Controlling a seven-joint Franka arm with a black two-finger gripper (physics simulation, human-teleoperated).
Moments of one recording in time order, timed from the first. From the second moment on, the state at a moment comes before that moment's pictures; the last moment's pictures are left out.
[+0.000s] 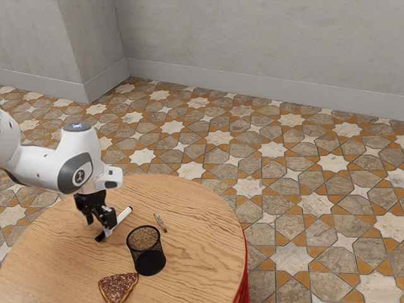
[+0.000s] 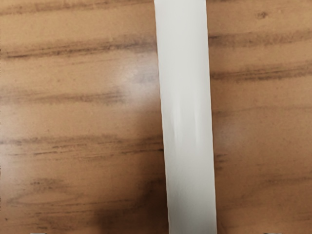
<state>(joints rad) -0.20 0.14 0.38 -2.41 0.02 2.44 0.28</state>
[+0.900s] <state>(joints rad) -0.22 0.16 0.38 -2.41 0.01 2.50 0.23</state>
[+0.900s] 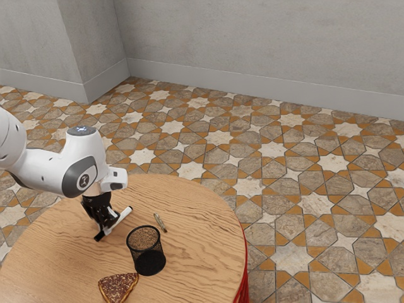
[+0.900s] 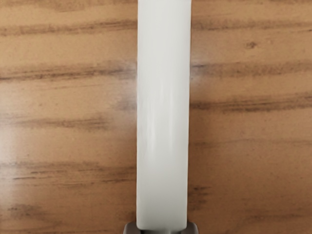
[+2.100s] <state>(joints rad) -0.39 0.13 0.19 -1.77 0.00 1.25 0.07</state>
